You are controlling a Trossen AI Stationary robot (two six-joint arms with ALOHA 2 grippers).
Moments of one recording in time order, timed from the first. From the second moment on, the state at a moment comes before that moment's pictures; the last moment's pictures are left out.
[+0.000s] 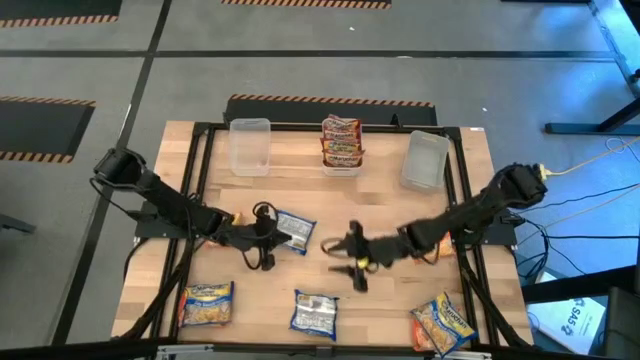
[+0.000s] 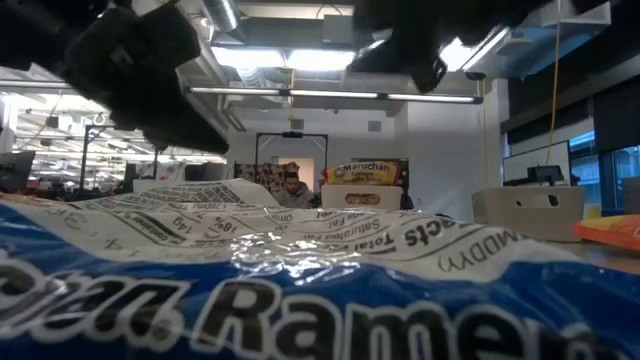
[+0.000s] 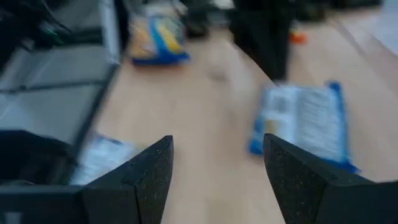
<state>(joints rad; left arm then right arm) -0.41 1.36 0.45 0.37 -0.49 -0.43 0.42 1.61 0.88 0.29 0.26 0.31</state>
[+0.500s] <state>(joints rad) -0.49 1.44 0.84 -0.28 -0.49 -0.52 0.52 1.62 0.89 0.32 0.33 0.41</state>
